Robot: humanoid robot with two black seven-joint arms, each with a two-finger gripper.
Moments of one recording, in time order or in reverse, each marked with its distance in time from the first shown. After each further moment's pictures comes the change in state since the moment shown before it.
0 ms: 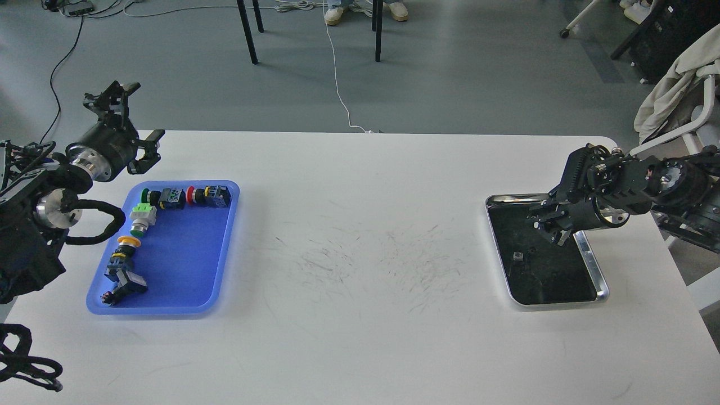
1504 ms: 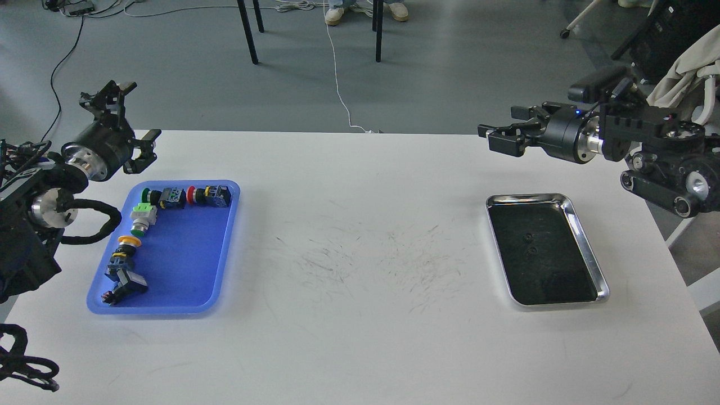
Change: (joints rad) left arm 0.000 0.014 0.000 -0.001 0.001 0.000 0.002; right arm -0.009 -0.029 0.410 -0.009 0.644 -0.003 0.000
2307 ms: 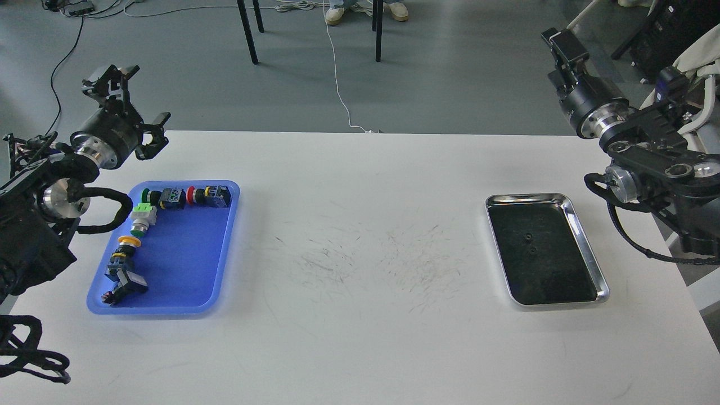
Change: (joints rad) left arm -0.021 -0.031 -0.060 -0.040 -0.065 0.000 -0.008; right arm -0.171 0.055 0.320 -0.027 0.967 -0.051 0.000
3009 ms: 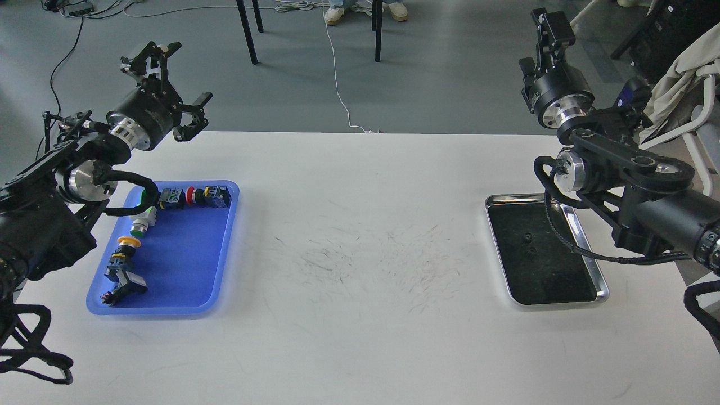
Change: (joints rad) left arm -0.026 -0.004 -0.004 -0.144 -0.025 0.000 0.050; right arm -0.079 0.135 0.298 -0.009 0.126 -0.027 -0.042
